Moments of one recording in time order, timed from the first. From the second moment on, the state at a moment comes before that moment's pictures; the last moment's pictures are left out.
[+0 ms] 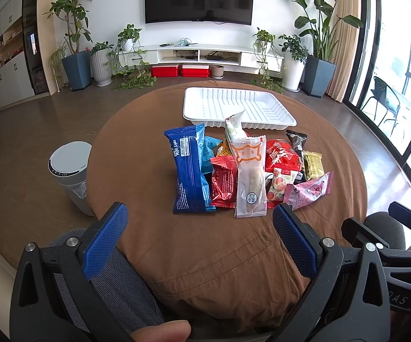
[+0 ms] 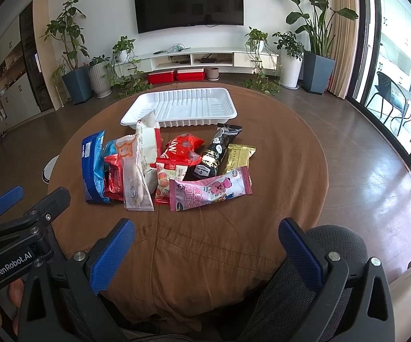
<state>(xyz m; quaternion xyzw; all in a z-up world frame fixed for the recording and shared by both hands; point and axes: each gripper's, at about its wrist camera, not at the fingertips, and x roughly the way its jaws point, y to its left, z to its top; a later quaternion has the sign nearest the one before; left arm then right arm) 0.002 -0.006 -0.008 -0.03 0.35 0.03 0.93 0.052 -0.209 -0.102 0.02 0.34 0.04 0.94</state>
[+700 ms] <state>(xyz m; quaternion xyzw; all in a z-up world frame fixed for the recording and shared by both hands) 0.001 -0.008 -0.016 -0.03 0.35 0.02 0.93 0.054 -0.211 -0.107 0.02 0.35 0.04 0.94</state>
